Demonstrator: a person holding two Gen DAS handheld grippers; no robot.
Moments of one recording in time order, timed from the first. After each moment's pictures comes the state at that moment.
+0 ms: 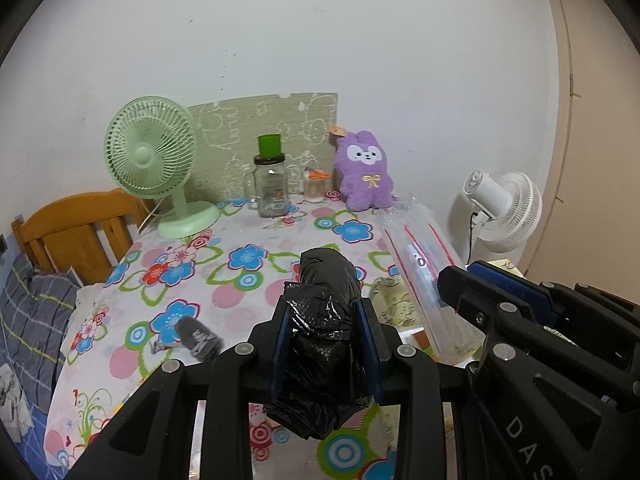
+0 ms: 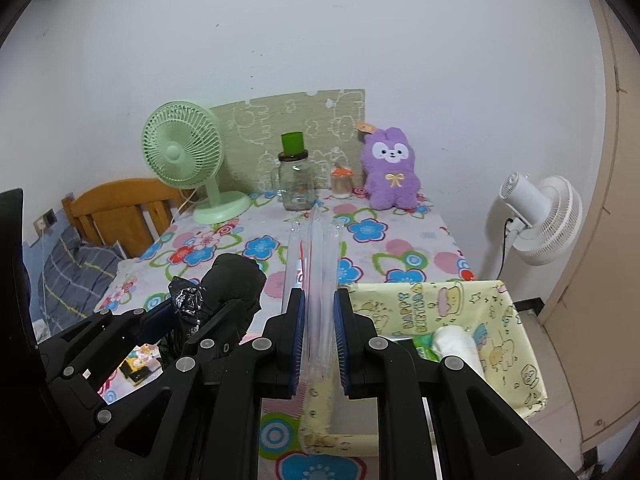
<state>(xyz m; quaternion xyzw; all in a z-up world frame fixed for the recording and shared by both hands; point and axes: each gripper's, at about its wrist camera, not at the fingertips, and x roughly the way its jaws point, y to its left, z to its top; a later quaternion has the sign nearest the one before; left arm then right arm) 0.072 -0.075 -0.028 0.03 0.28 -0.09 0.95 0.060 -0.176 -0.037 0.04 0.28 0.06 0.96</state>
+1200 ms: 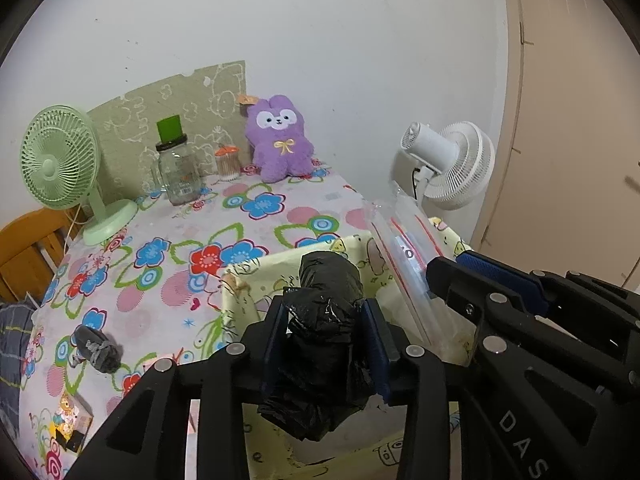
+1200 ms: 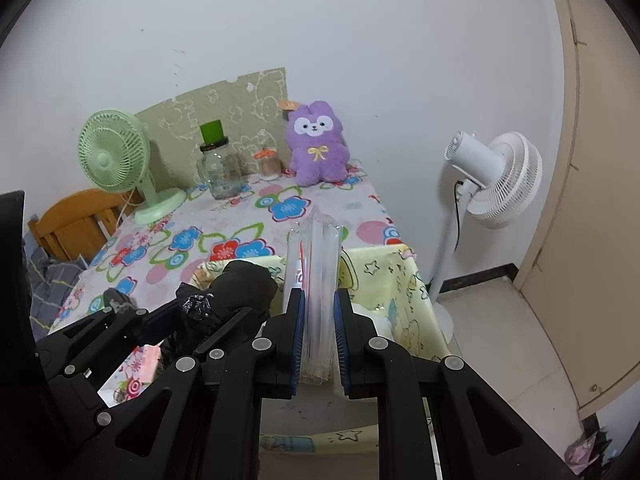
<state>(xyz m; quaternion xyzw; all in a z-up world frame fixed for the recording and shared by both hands) 0.095 -0.176 -0.065 0.08 0.33 -0.17 0.92 0.070 -0.272 -0.080 0.08 0.32 -0.01 0.94</state>
